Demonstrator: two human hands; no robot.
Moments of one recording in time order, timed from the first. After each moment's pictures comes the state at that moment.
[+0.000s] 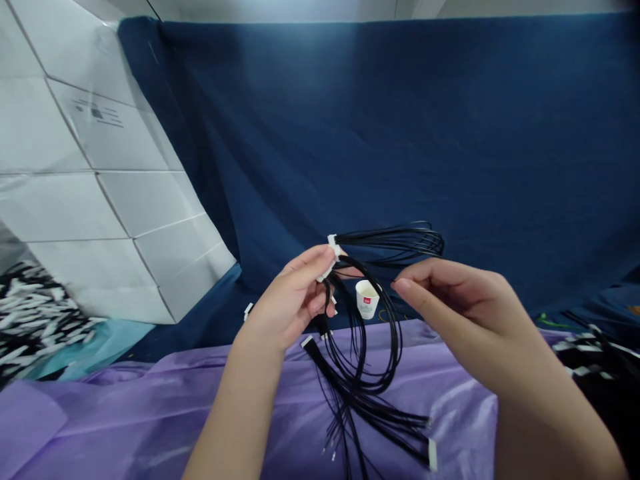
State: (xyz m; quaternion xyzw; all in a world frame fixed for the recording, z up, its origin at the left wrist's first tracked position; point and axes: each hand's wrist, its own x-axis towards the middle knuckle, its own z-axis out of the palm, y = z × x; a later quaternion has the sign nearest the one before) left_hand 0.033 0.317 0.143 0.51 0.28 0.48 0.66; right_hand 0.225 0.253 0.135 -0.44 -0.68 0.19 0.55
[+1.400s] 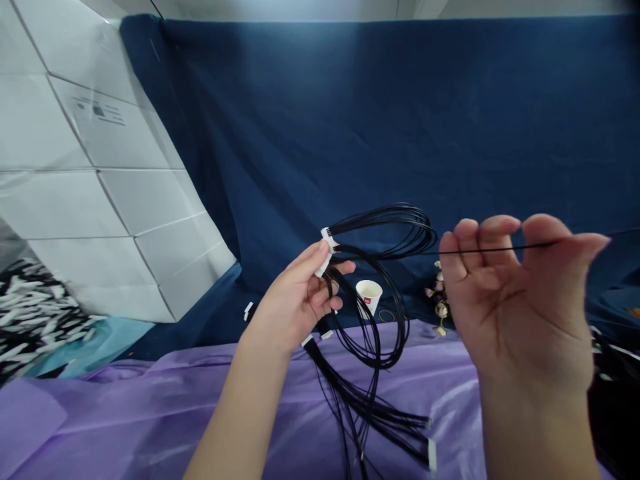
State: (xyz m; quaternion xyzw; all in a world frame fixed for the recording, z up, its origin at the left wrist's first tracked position) left_hand 0.037 0.316 0.142 0.40 0.29 0.52 0.70; right_hand 0.224 0.263 0.147 -0.20 -0.42 0.31 0.83
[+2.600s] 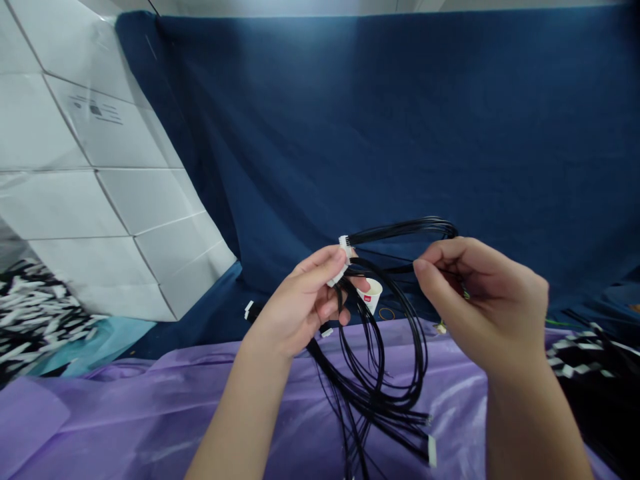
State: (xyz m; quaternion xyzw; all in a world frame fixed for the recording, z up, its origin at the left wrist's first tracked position) left_hand 0.041 0.311 0.139 0.52 0.24 0.45 0.68; right_hand 0.234 0.269 0.128 -0.39 -0.67 -0.07 0.62
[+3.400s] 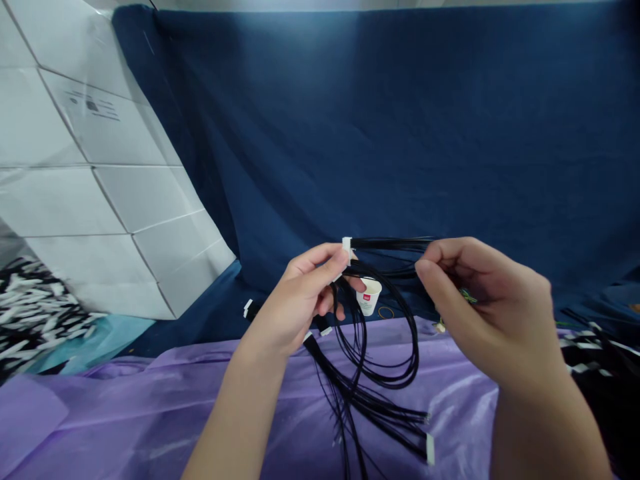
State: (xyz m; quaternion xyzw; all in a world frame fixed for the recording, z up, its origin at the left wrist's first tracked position) left_hand 0.042 0.307 0.141 0.60 0.29 0.47 0.58; right_hand 0.235 0.258 0.135 -0.43 -0.70 -0.06 0.57
